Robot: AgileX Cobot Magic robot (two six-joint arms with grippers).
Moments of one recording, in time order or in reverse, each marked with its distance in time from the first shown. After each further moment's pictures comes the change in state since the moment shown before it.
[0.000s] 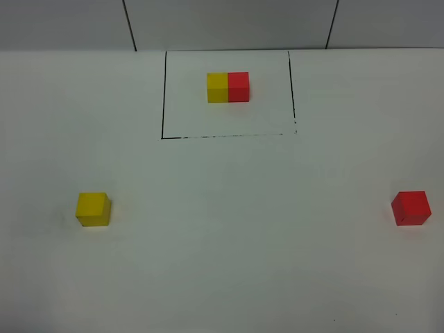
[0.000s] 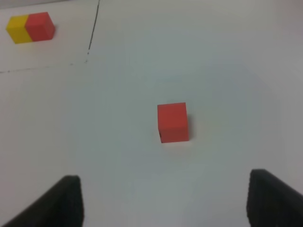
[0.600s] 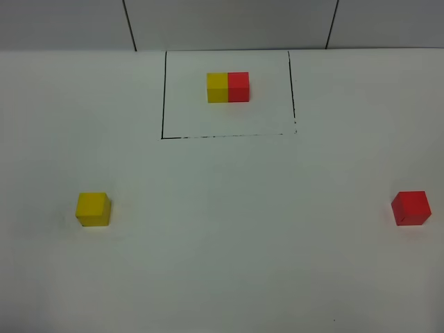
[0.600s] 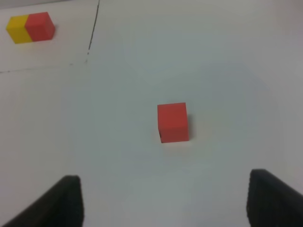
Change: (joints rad) left arm 0.000 0.000 0.000 0.000 0.000 0.000; right arm 0.000 0.000 0.000 0.000 0.000 0.001
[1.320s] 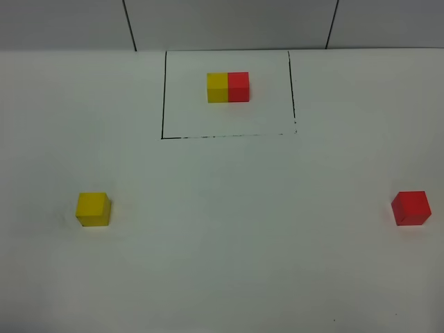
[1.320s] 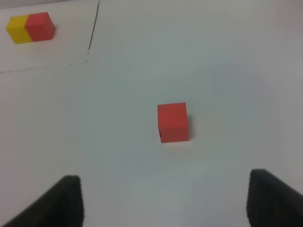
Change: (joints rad) left arm 0.000 0.004 -0.007 0.000 -0.015 -0.001; right arm 0.000 0.000 0.000 0.000 0.000 0.000
